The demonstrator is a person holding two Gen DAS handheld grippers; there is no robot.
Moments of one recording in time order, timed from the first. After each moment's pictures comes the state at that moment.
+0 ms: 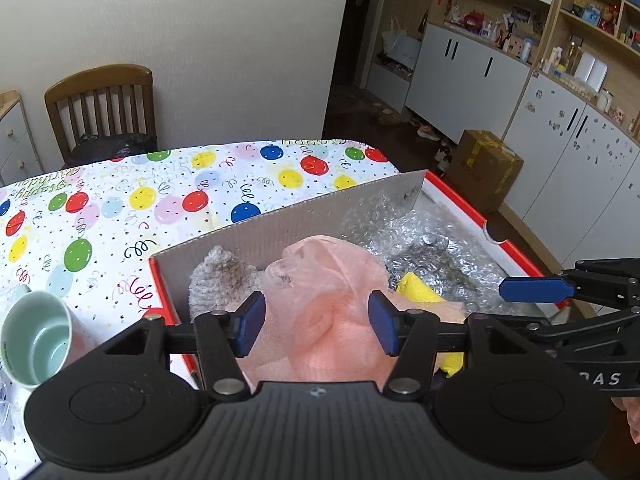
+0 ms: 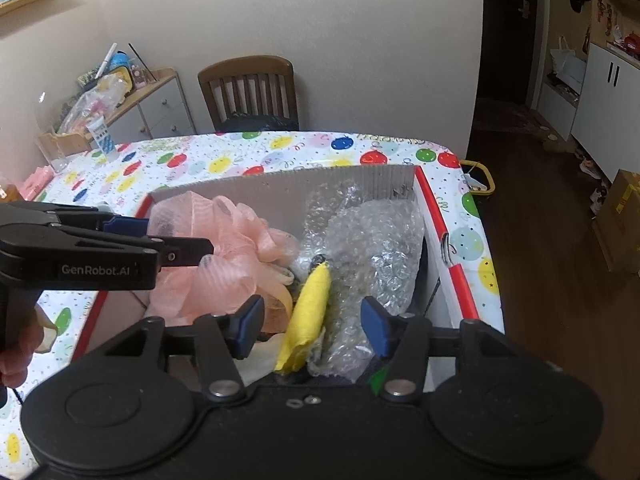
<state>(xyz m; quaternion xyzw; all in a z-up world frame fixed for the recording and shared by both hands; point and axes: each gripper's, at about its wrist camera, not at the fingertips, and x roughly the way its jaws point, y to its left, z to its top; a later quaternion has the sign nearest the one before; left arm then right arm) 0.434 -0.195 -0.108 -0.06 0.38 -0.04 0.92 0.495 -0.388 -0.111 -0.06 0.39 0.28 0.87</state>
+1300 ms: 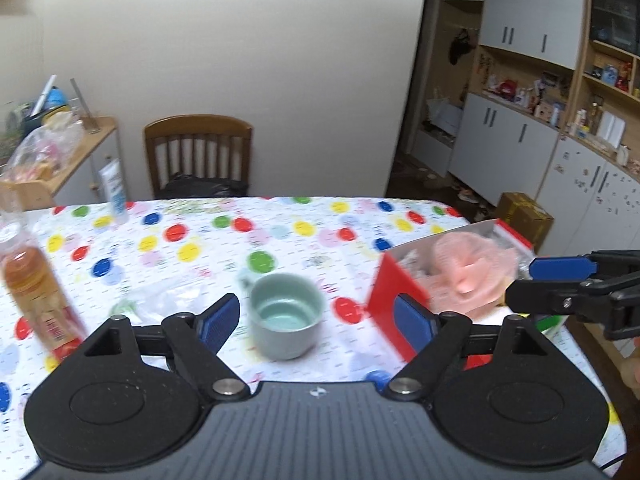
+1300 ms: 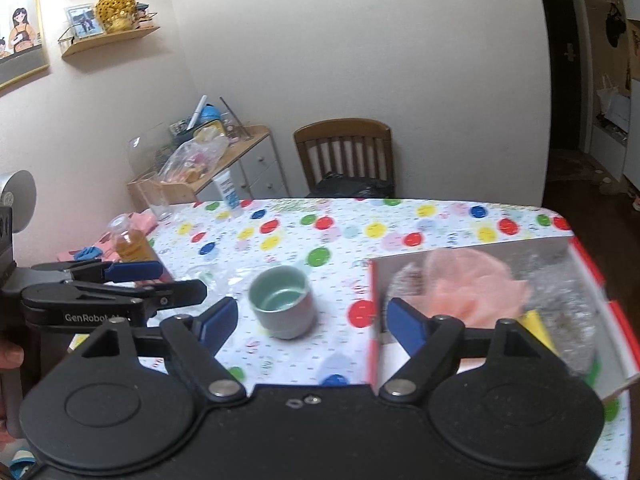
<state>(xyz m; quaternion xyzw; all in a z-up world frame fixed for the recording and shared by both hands) 0.263 -0.023 -0.051 -0.06 0.30 0.03 0.95 0.378 -0.262 -0.047 -0.01 0.31 0.36 0.88</state>
